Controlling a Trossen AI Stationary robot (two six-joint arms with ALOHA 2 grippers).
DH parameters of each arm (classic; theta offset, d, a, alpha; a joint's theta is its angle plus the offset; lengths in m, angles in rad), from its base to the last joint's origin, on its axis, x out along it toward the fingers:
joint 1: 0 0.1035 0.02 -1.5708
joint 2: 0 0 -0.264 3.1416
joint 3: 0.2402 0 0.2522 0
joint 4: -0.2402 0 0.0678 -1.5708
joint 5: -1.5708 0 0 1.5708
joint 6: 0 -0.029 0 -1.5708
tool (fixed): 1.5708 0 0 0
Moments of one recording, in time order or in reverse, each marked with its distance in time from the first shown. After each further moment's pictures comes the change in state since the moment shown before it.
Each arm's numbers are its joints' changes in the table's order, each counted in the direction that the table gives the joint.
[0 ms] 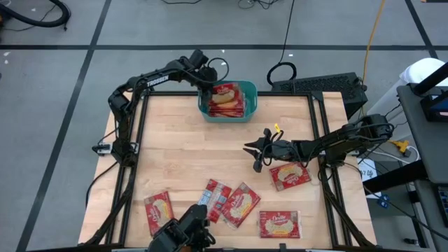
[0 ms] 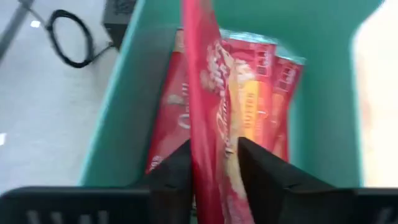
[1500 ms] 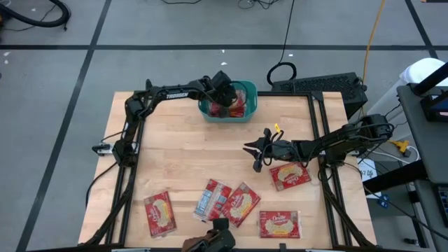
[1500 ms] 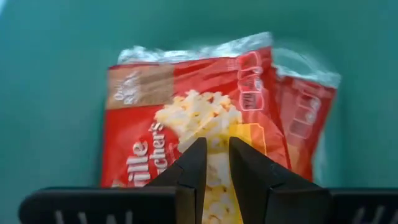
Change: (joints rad) left arm -0.229 0.144 -0.007 0.247 0.328 0.044; right arm 0.000 0.001 0.000 0.008 -0.003 -0.005
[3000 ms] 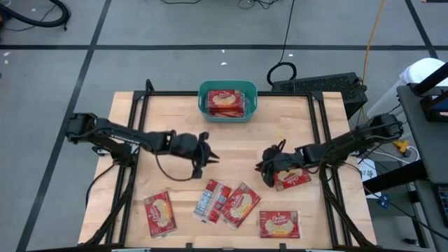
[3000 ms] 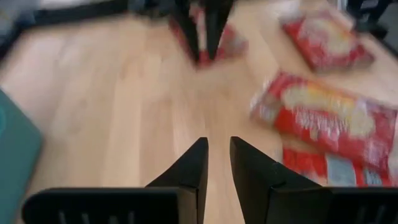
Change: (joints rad) left arm -0.636 -0.723 -0.832 0.459 0.072 0.360; right arm 0.163 -0.161 0.039 -0.545 0.168 -0.449
